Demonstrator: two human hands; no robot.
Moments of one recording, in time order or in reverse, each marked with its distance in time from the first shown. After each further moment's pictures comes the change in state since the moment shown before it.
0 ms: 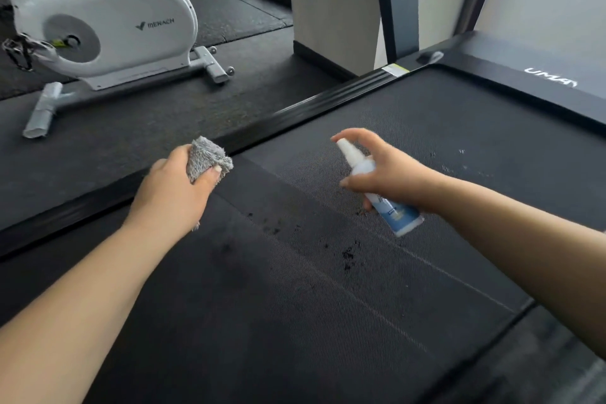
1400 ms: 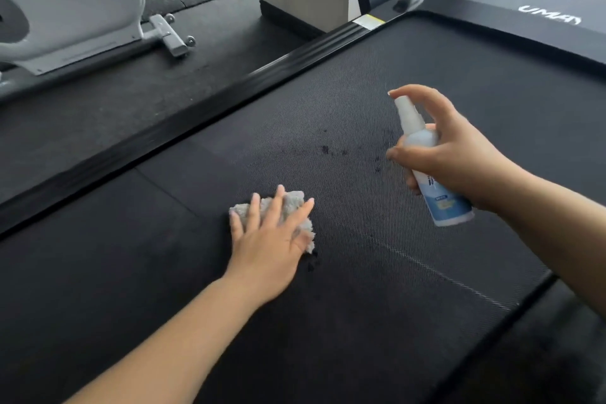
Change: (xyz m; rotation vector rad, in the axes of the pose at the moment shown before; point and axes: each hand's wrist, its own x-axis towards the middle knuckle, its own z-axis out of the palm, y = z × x) left_hand -0.052 0.047 0.194 0.288 -0.459 0.414; right_hand -0.025 0.079 -0.070 0.142 0.277 0.009
